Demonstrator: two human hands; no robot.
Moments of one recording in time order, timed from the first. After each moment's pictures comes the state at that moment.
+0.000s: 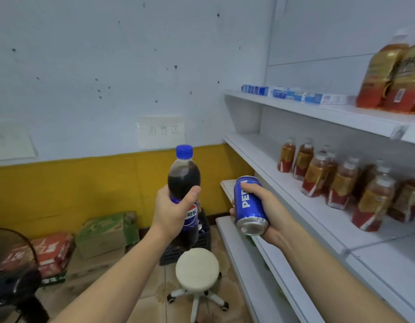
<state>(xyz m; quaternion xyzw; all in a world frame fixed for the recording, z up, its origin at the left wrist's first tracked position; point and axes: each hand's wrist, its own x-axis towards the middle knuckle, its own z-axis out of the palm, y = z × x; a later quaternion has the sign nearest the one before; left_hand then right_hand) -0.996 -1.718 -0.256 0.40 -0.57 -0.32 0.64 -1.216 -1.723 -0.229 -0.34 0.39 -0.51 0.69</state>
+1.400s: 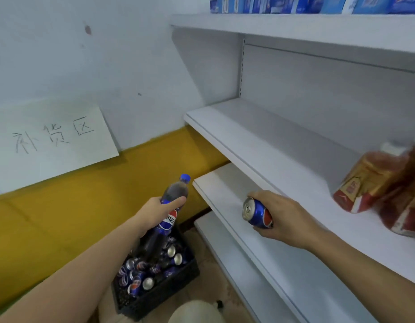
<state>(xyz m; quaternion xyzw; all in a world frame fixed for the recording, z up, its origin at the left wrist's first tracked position) -0.918 -2.423 -0.395 0.63 -0.56 -0.50 0.19 -1.253 -2.312 -0.392 -0.79 0.58 -0.18 0.07</state>
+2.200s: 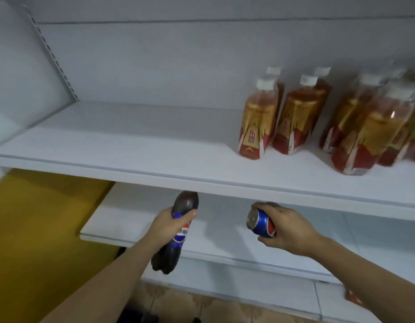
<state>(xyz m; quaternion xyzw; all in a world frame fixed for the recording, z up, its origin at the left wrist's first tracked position) -1.131 -2.496 -0.532 0.34 -0.75 -0.57 -0.01 -1.296 -2.197 -0.519 -0.45 0.87 -0.15 0.09</state>
